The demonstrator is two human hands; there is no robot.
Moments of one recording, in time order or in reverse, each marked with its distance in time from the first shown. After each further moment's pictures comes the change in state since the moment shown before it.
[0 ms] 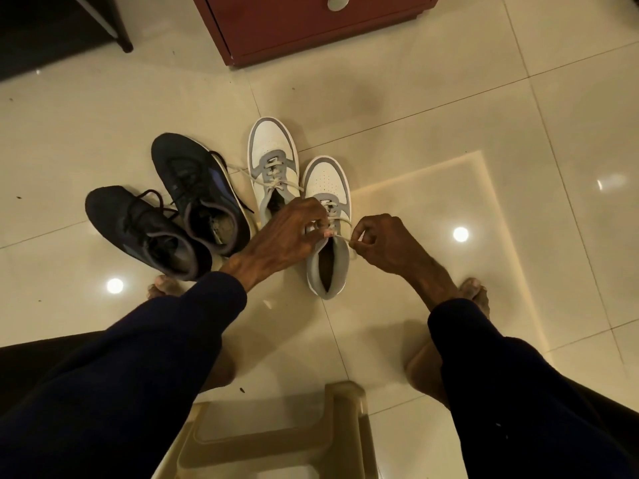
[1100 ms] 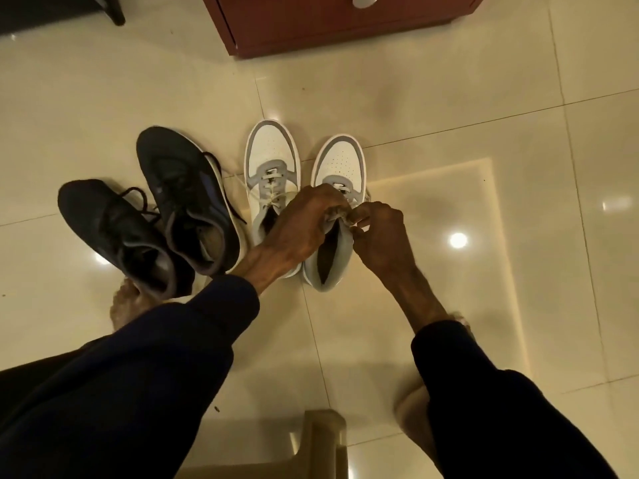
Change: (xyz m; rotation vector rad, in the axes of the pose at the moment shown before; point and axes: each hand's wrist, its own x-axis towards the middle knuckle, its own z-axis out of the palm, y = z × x) left_hand 0.067 -0.014 0.009 -0.033 0.149 -0.126; right_hand 0.064 -0.014 0.001 -0.032 0.269 -0.088
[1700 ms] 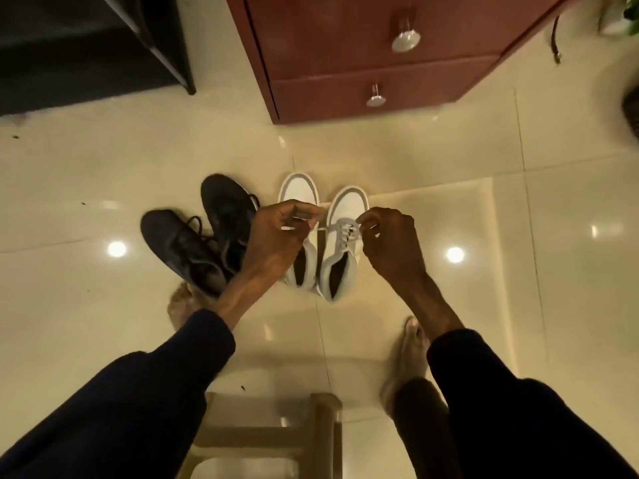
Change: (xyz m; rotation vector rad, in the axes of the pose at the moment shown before) left_hand -0.035 0.101 -0.147 -0.499 0.355 -0.391; right_hand 0.003 -0.141 -0.111 -0.046 -0.027 0.006
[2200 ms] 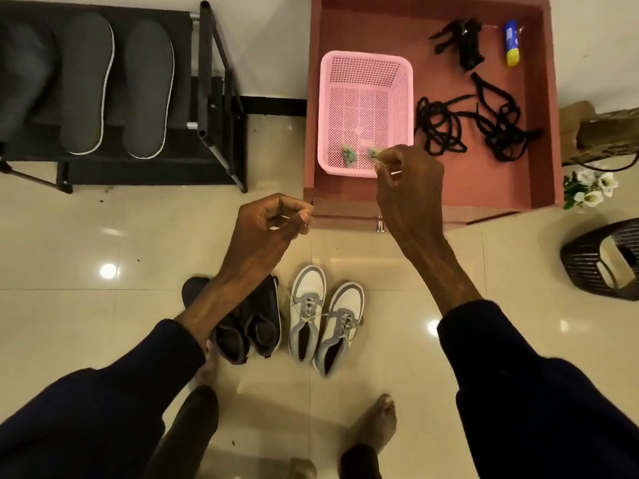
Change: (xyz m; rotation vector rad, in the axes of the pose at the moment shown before) left_hand 0.065 0.221 -0.140 -0.104 0.132 0.151; right_hand 0.148 -0.268 -0.170 -0.017 0.393 -0.475
